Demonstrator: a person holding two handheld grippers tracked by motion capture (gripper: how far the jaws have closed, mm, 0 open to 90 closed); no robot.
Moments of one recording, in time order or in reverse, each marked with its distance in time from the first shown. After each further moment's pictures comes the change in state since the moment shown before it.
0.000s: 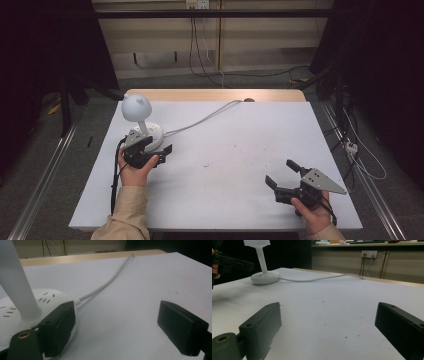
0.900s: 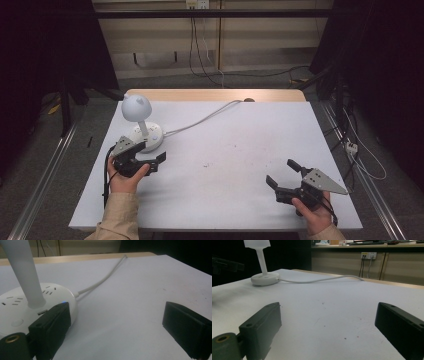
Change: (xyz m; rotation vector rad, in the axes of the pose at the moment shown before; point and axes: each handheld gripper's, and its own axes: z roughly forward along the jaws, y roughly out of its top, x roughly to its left) left arm 0.003 -0.010 -0.030 -0.010 -0.042 0.000; right arm 0.000 0.002 -0.002 -0.010 -0.002 -0.001
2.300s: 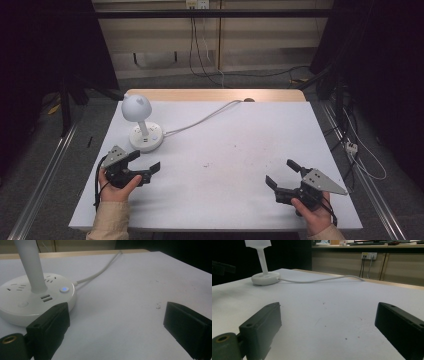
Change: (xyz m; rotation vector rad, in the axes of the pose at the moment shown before) left arm 0.001 -0.017 -0.025 -0.005 -0.029 0.012; right arm 0.002 0.001 0.000 0.004 0.002 -0.006
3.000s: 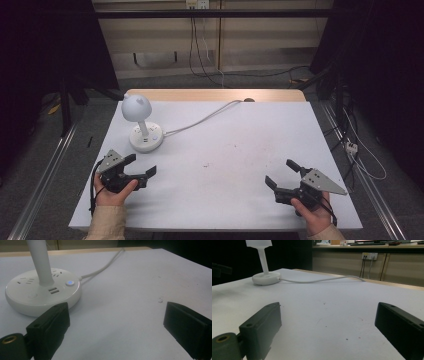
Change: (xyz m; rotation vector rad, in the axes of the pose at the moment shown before) left arm 0.003 -0.009 -0.011 0.009 0.020 0.005; right arm 0.001 0.000 0.001 -0.004 0.003 -0.005
